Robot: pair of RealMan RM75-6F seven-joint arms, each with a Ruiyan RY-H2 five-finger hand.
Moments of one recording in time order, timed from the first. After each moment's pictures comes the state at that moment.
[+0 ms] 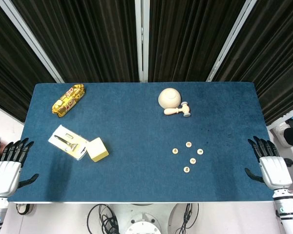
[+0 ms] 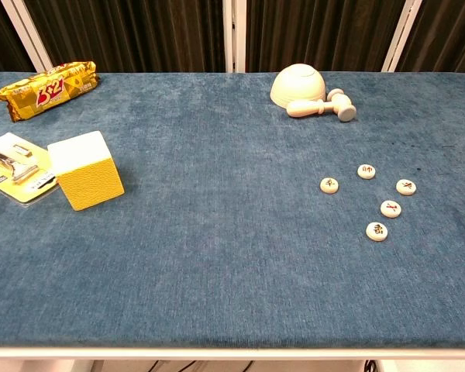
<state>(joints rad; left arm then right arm) -0.08 -1.11 -0.01 -1.66 1.57 1.52 0.09 0.14 -1.11 0.03 -1.62 -1.46 1.35 -0.08</state>
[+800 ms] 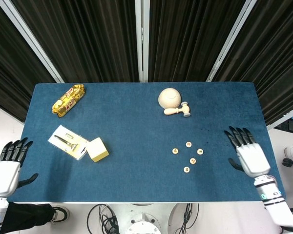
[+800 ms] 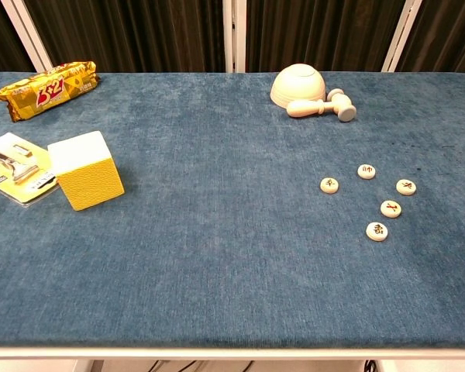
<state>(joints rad) -0.09 -1.11 -0.02 -1.66 1.57 1.52 0.09 0.28 -1.15 0.09 -1.66 -1.51 1.25 -0.24</state>
